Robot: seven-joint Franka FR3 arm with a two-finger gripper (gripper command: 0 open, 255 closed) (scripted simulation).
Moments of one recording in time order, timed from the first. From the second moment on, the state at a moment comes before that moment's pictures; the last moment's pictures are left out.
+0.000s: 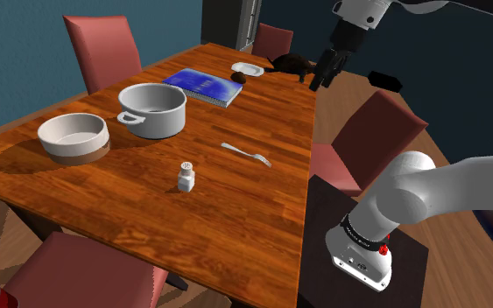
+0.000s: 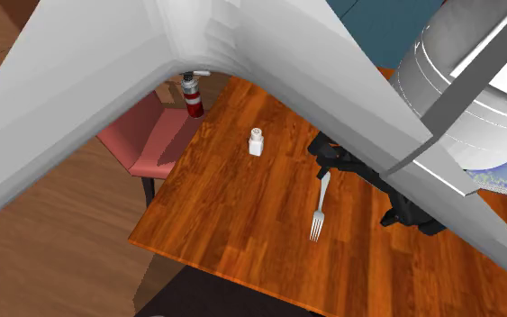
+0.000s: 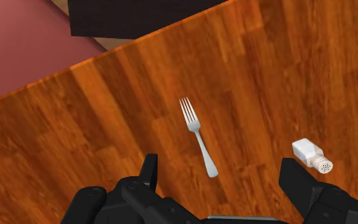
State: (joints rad) arm 0.00 -0.83 -0.05 -2.34 0.07 1.60 -0.06
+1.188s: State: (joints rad) arm 0.09 -0.67 0.27 -2.58 0.23 2.13 0.21
